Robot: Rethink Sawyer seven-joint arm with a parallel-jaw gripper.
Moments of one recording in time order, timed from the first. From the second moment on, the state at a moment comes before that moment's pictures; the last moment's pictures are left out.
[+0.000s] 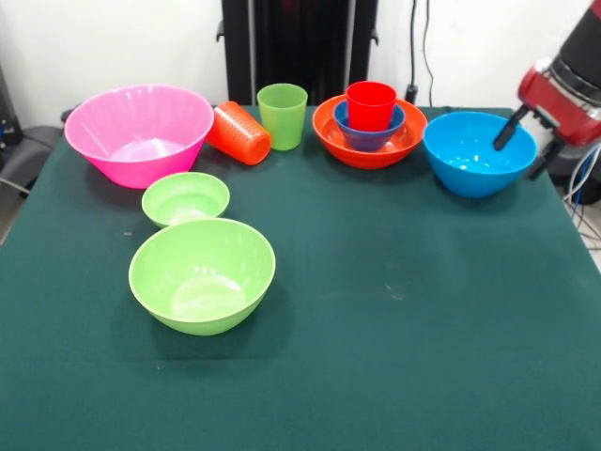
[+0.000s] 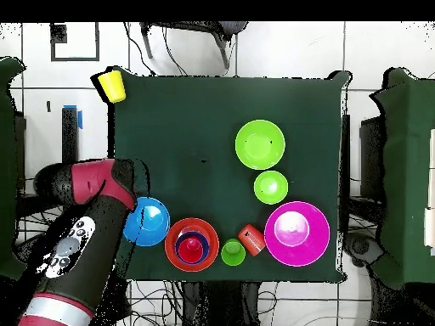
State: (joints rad) arm 0.52 -0.30 -0.50 1.32 0.27 0.80 2.81
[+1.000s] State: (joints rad) arm 0.19 -0.42 -0.37 1.36 0.09 0.65 2.79
